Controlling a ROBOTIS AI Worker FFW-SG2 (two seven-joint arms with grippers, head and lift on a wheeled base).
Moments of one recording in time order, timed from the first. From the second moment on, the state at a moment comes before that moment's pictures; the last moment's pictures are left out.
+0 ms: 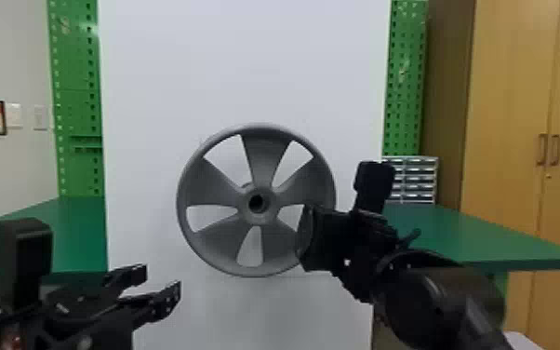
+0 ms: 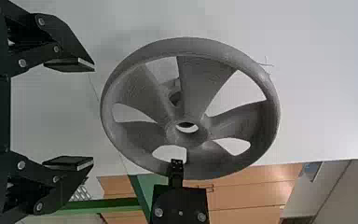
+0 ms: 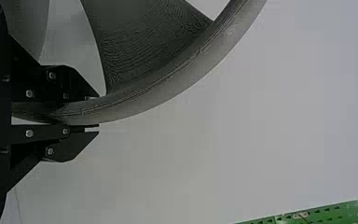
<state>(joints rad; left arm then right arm) -0.26 0.35 0.05 -2.21 0.43 0.79 -0.41 -0.83 -0.05 0.27 -1.49 -0.60 0.59 -0.45</state>
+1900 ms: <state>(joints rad) -0.28 0.35 0.03 -2.21 0.44 0.79 -0.41 -0.89 -0.01 0.27 -1.35 -0.65 0.49 -0.47</state>
